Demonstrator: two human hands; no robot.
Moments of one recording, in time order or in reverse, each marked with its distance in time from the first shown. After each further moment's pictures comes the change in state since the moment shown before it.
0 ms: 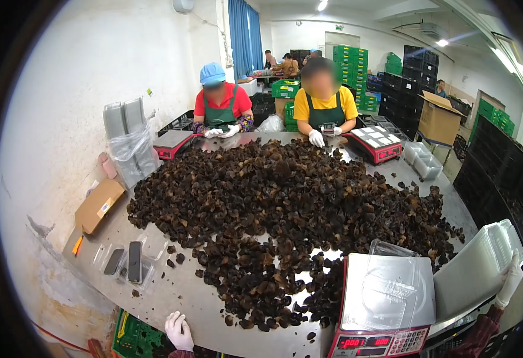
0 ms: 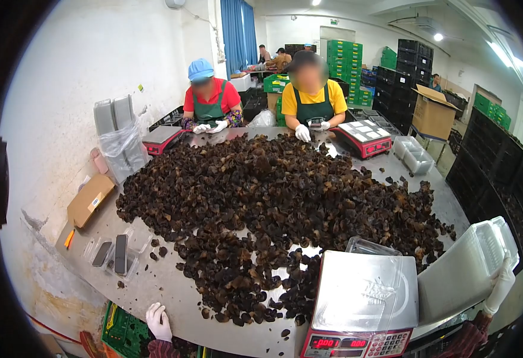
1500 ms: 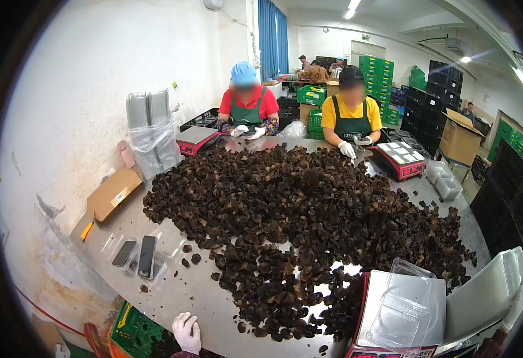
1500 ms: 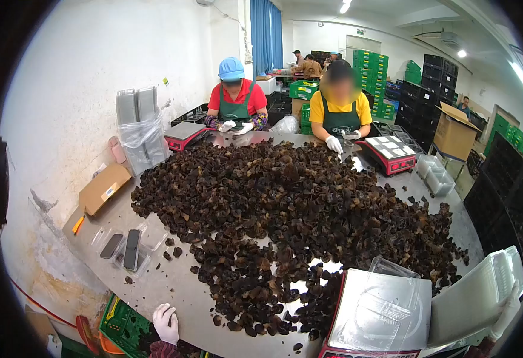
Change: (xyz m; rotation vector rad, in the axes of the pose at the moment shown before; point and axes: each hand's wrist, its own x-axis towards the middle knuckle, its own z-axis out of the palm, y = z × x) left_hand 0.004 0.005 -0.002 0.011 -0.025 -0.026; right_hand 0.036 0.060 -0.029 0.197 -0.165 0.068
